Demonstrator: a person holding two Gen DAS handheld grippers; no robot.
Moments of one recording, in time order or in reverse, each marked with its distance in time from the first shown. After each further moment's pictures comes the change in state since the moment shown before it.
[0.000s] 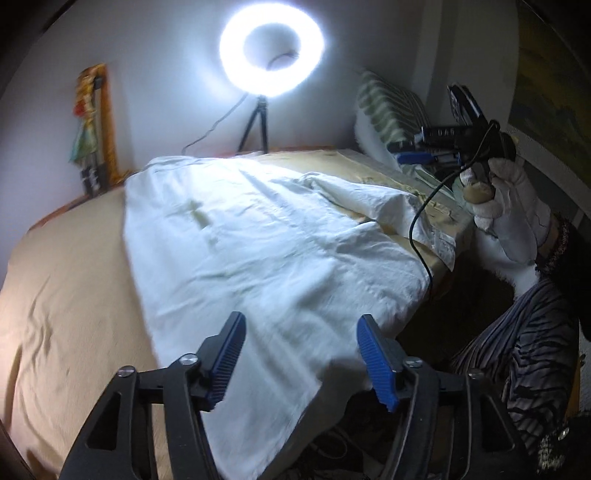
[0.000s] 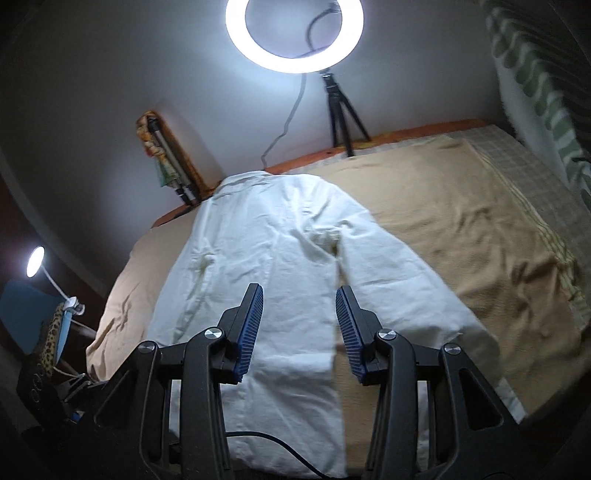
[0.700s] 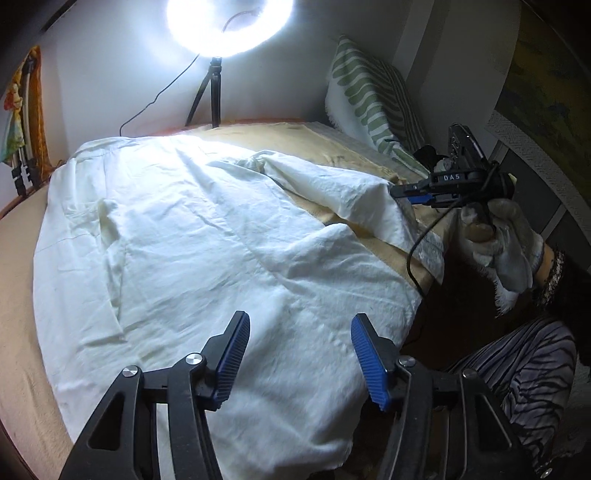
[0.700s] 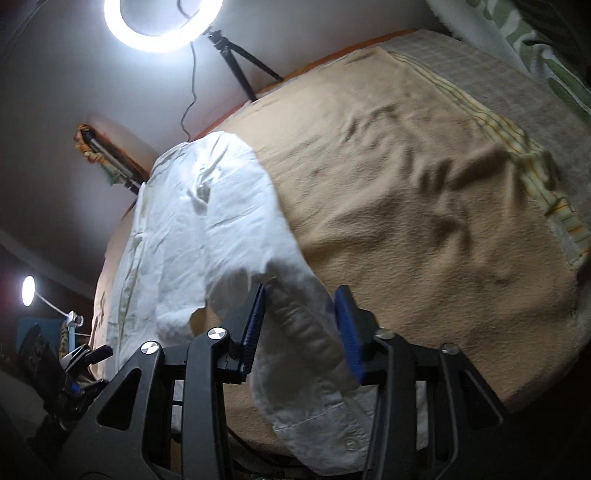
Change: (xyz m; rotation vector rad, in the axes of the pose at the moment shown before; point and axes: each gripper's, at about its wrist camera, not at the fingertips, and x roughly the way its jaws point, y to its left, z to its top) left arm 0.094 -0.027 0.046 -0.010 0.110 -0.139; right arm 0.027 -0.112 -0.027 0.145 0.170 0.044
